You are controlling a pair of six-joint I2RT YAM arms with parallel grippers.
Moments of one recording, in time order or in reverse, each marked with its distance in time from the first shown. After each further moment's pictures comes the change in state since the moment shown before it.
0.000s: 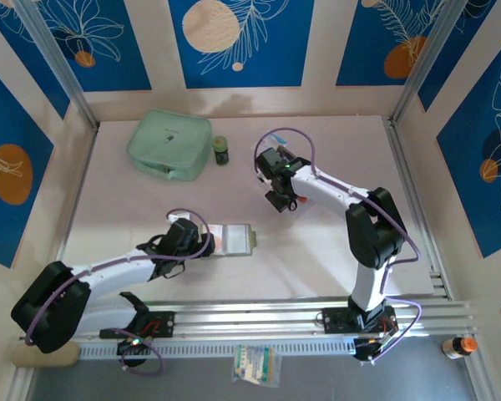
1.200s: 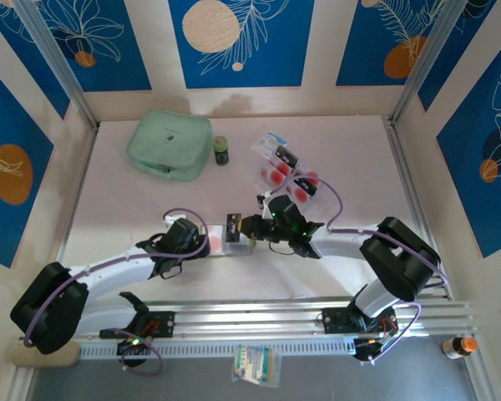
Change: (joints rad) left arm 0.002 -0.004 0.035 -0.143 -0.047 -0.042; right arm 0.153 -0.263 -0.789 1.277 -0.602 1.046
